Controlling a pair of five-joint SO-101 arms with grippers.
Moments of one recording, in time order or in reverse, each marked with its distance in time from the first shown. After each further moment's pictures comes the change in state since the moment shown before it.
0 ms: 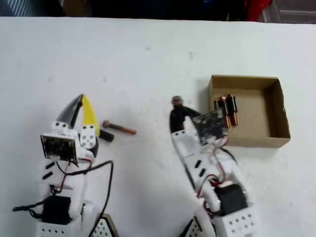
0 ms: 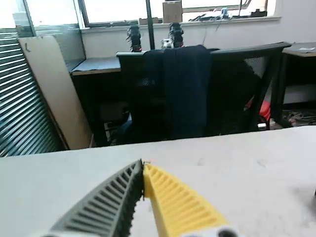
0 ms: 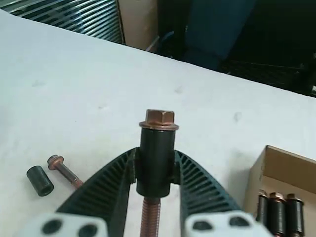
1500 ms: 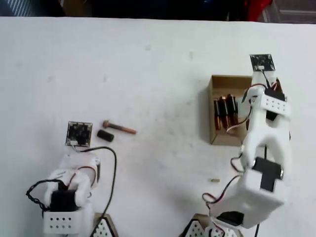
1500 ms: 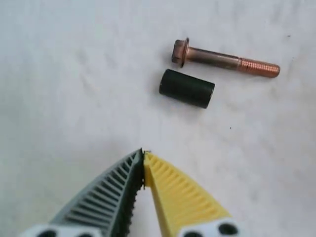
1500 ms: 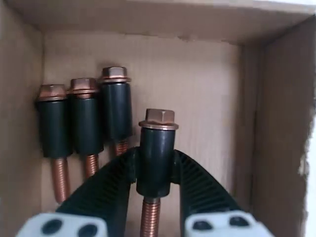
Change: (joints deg) left arm -6.8 0.9 14.2 33.7 0.0; right arm 38.9 96.8 -53.4 5.7 17.8
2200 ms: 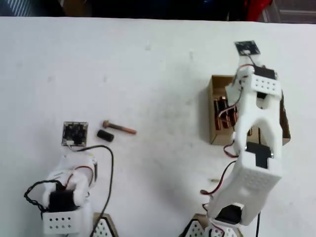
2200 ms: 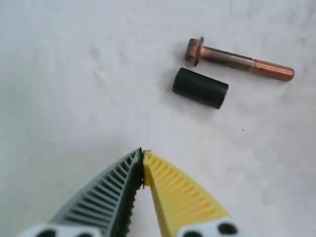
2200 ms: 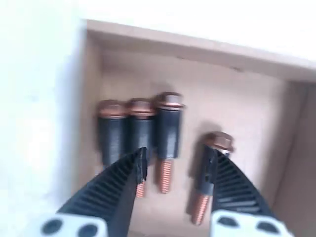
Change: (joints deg) left arm -3.6 0.0 0.0 0.1 -0.2; right arm -8.6 8.0 -22.4 20.3 0.1
